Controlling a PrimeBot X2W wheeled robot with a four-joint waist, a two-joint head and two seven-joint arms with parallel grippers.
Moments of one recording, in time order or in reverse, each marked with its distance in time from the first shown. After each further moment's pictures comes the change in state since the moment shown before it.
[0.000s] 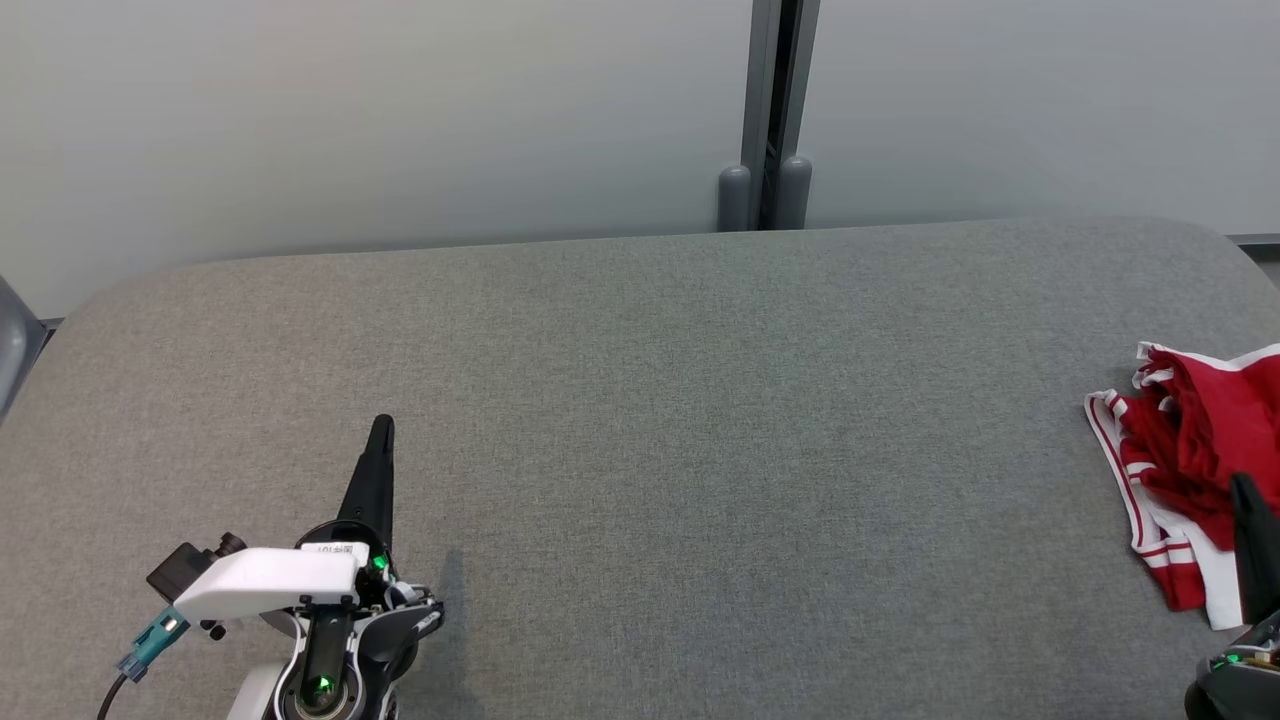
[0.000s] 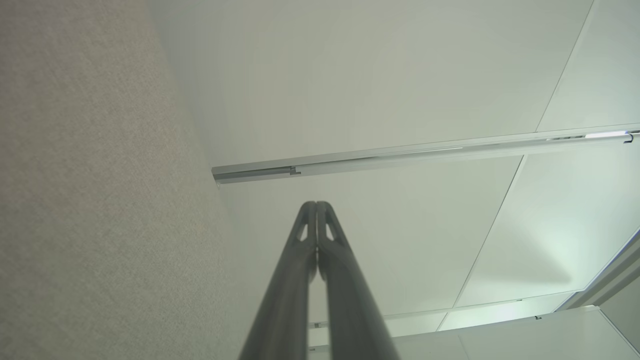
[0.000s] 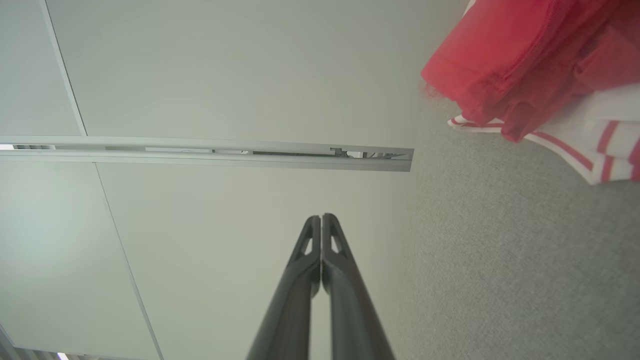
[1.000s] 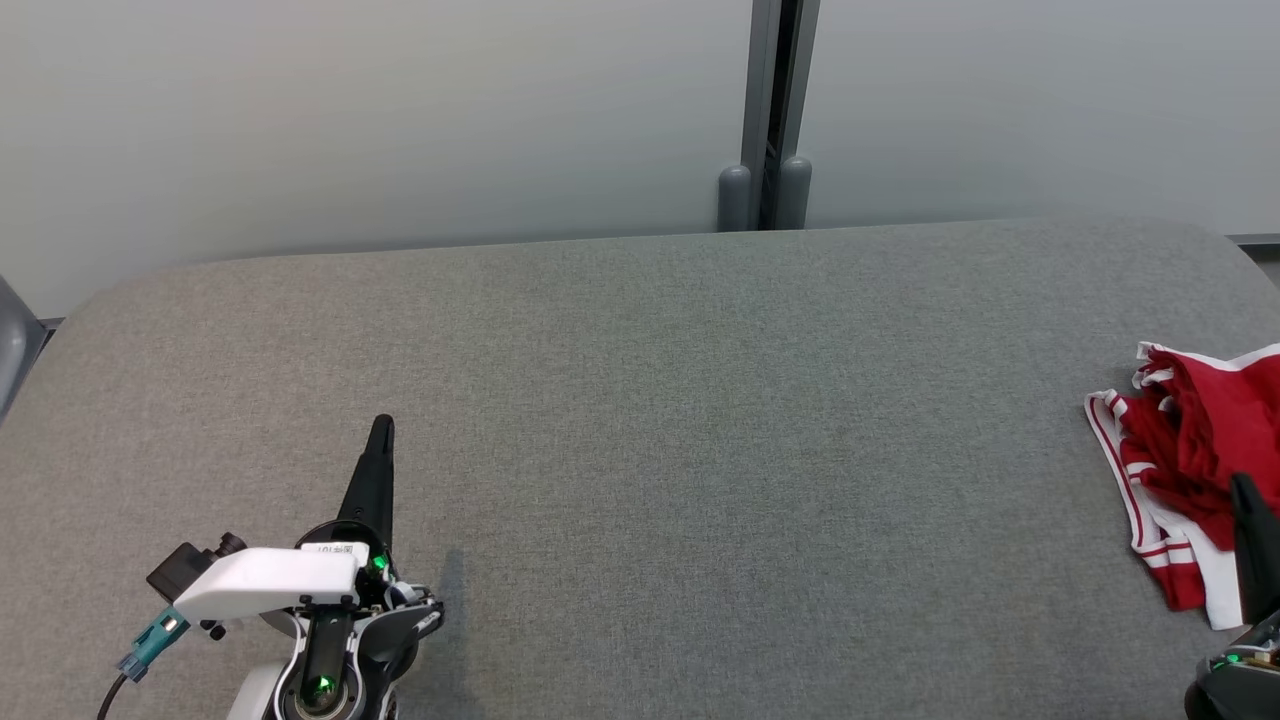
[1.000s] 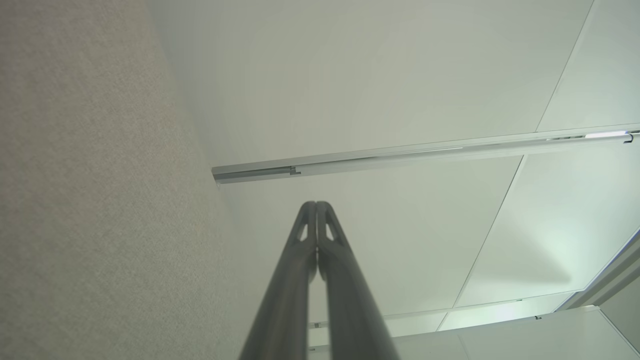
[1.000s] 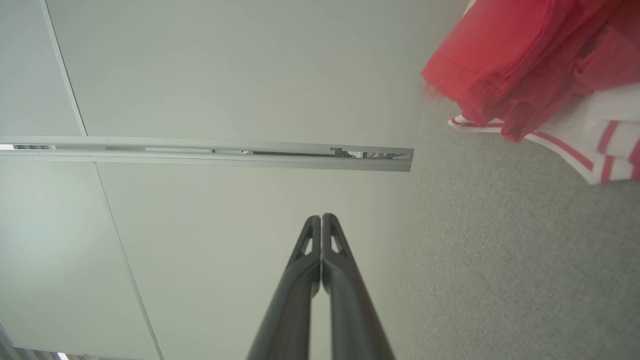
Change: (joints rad) left arm 0.000 0.000 0.000 0.000 0.000 0.000 0.000; right arm 0.000 0.000 0.000 0.000 0.000 0.000 0.000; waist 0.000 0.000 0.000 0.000
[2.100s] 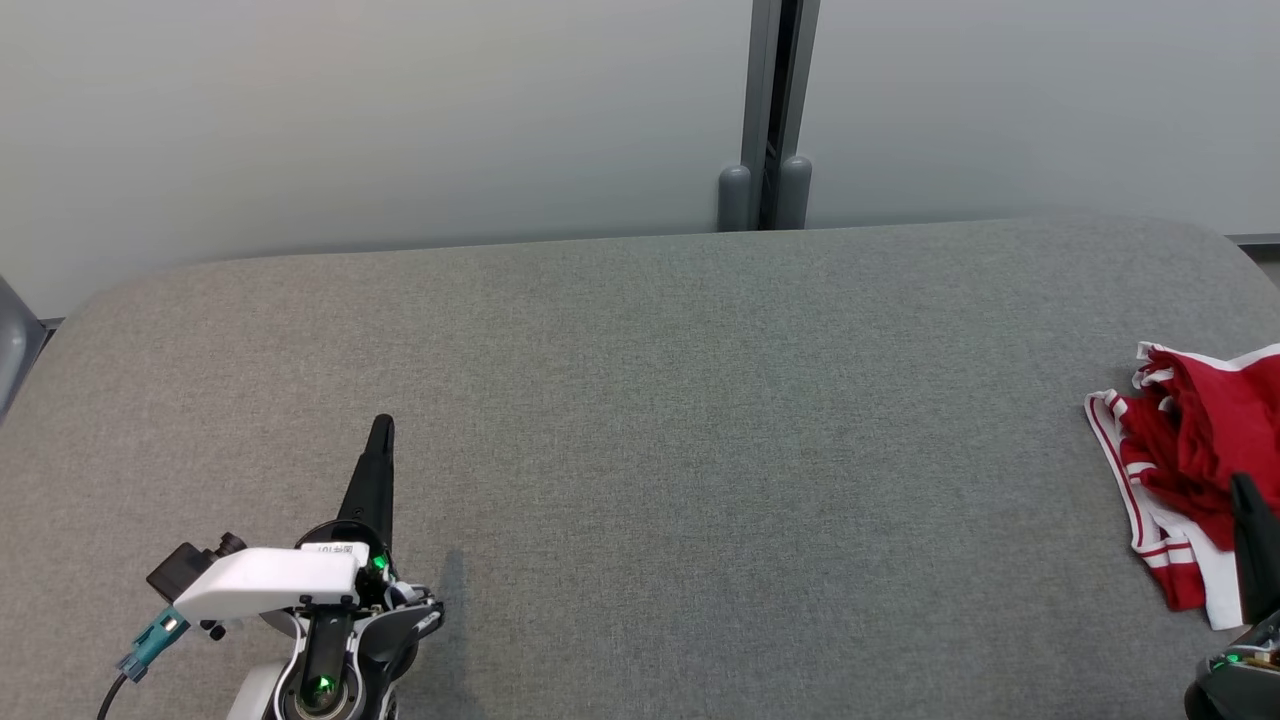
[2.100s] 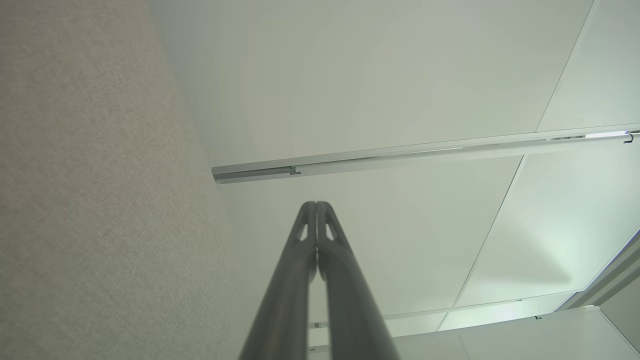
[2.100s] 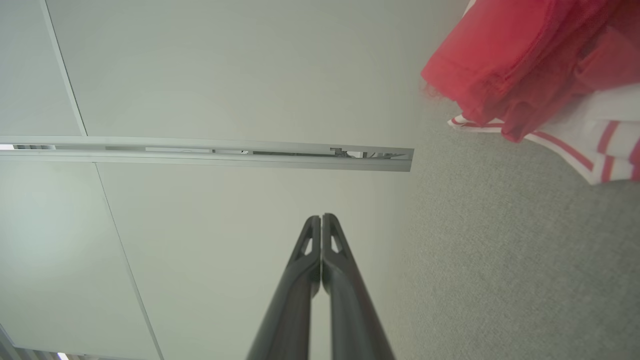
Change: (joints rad) left arm 0.000 0.000 0.000 0.000 0.000 0.000 0.000; right arm 0.000 0.000 0.000 0.000 0.000 0.000 0.000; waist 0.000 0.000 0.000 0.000
